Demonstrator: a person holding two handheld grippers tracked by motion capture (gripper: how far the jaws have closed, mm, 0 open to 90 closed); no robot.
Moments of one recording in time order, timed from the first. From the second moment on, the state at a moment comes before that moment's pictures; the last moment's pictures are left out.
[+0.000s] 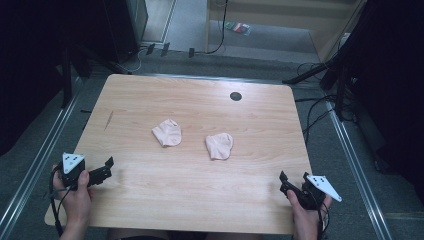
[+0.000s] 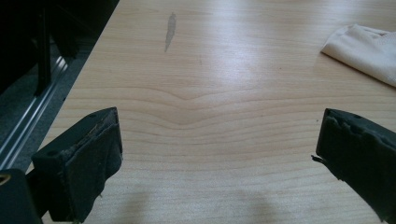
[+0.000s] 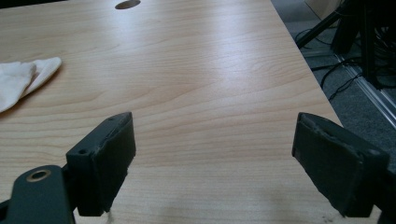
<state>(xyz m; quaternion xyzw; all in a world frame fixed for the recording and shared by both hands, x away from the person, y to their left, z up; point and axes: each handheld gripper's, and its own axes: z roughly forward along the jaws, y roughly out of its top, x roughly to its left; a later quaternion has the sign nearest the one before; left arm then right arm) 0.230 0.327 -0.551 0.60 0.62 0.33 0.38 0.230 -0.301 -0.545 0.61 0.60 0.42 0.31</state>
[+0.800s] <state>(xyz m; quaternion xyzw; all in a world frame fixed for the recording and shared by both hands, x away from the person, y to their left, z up) 0.233 0.327 -0.551 0.60 0.63 0.31 0.38 0.234 -0.252 -0.511 0.56 0.64 0.41 0.33</state>
